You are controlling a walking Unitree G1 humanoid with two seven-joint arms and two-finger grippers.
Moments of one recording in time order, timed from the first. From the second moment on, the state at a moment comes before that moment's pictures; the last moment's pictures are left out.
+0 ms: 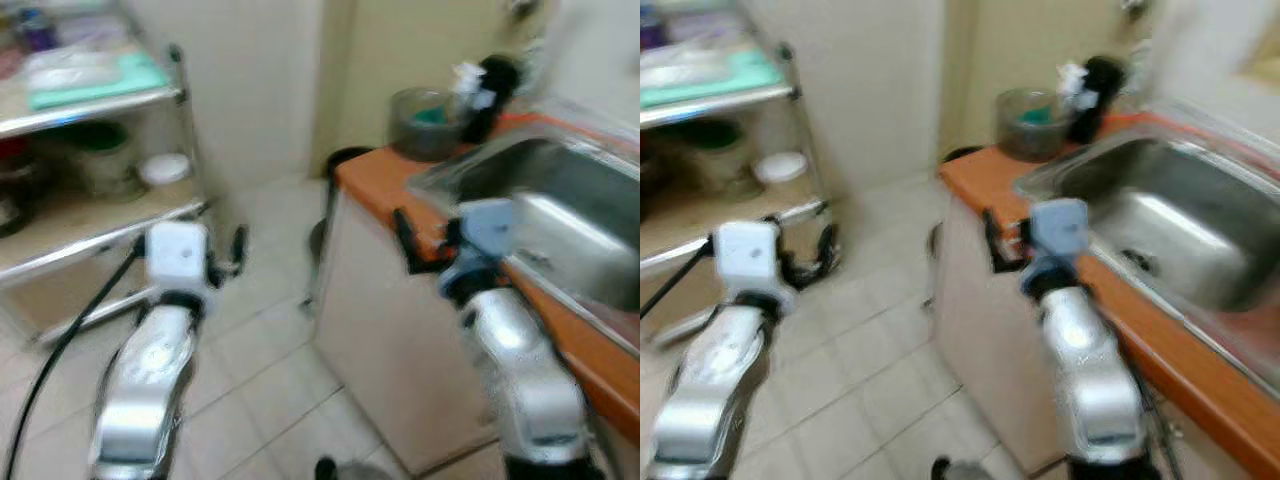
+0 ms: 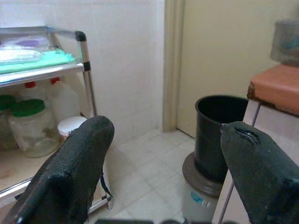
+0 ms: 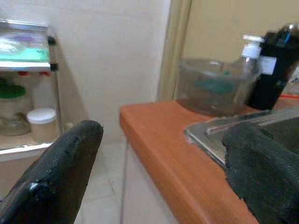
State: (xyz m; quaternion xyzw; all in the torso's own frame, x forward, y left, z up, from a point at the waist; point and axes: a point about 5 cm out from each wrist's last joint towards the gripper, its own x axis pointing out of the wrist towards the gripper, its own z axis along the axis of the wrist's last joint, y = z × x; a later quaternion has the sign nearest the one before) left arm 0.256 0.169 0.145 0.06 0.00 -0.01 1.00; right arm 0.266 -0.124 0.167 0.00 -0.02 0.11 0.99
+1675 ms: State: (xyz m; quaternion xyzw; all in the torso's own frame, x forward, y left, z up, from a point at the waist) left arm 0.258 0.165 0.153 0.07 -0.04 0.00 1.00; right arm 0.268 -0.127 0.170 -0.04 -0.03 0.10 0.99
